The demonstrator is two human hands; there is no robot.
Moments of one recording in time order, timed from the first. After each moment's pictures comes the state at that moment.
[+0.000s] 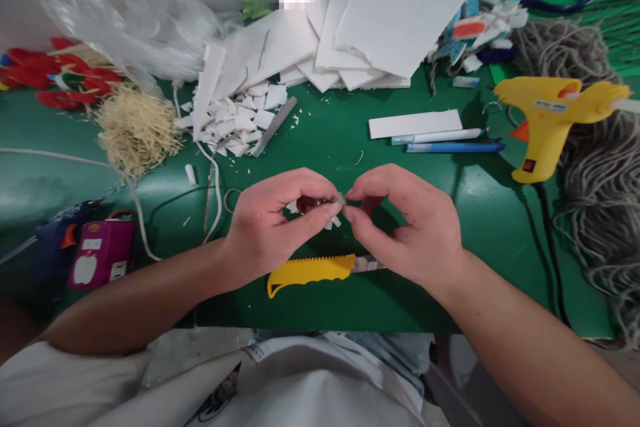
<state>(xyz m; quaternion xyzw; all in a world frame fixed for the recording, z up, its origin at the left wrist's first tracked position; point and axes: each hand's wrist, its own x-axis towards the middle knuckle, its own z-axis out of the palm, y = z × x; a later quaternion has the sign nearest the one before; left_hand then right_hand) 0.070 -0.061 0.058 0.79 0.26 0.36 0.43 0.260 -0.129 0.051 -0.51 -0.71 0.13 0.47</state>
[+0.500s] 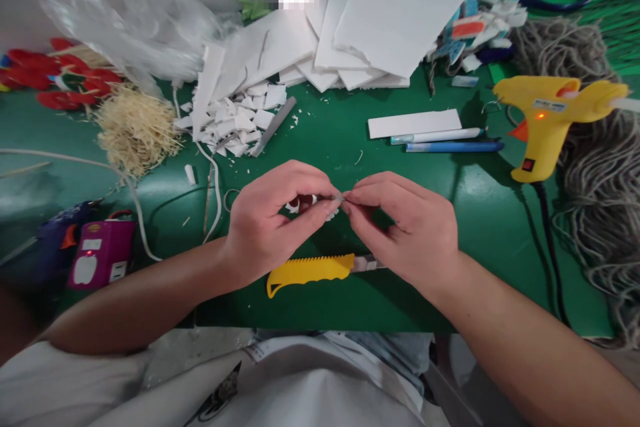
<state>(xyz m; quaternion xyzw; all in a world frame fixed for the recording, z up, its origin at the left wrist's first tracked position) 0.069 -0.061 0.057 0.82 0.24 0.38 0.35 0.257 -0.133 0.058 -0.54 -0.72 0.07 0.42</state>
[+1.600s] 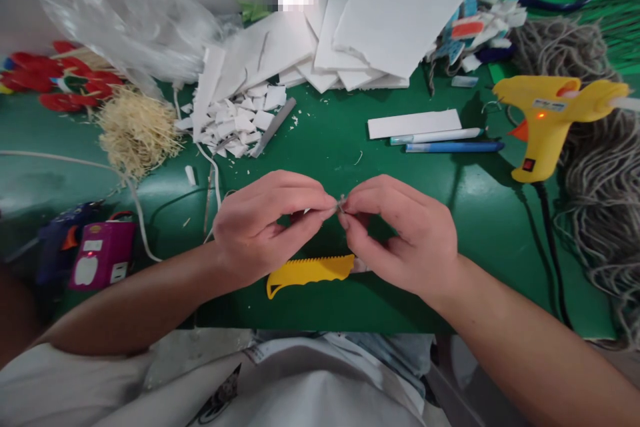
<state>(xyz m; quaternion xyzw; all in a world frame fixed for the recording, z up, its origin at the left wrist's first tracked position) 0.065 -0.063 0.063 0.86 0.23 0.39 0.25 0.255 -0.132 0.057 -0.50 -0.73 0.10 0.47</state>
